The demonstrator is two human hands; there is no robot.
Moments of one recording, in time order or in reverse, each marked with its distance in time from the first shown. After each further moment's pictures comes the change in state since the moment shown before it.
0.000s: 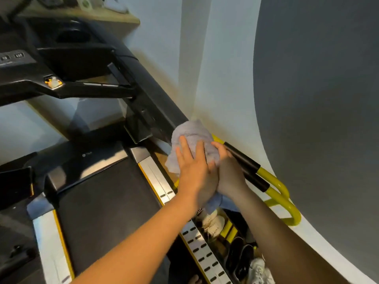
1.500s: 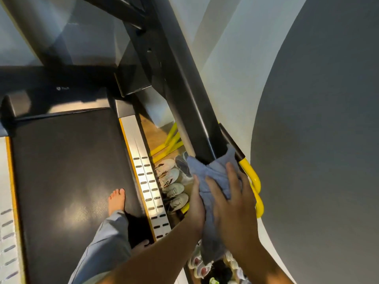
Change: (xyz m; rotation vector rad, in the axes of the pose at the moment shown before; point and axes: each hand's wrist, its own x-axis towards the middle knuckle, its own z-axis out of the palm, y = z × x) left_hand -0.087 -0.391 0.267 -0.030 -0.170 -0.833; right_hand -0.119 0.072 -0.006 -0.730 0.091 -0.428
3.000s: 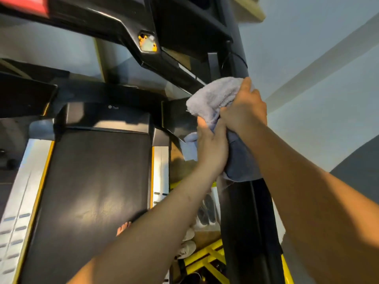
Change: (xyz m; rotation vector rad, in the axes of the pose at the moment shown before) left_hand -0.072 0.371 -0.356 -1.271 0.288 0.303; right_hand 0.464 -0.136 -0.015 0.116 -0.166 0.093
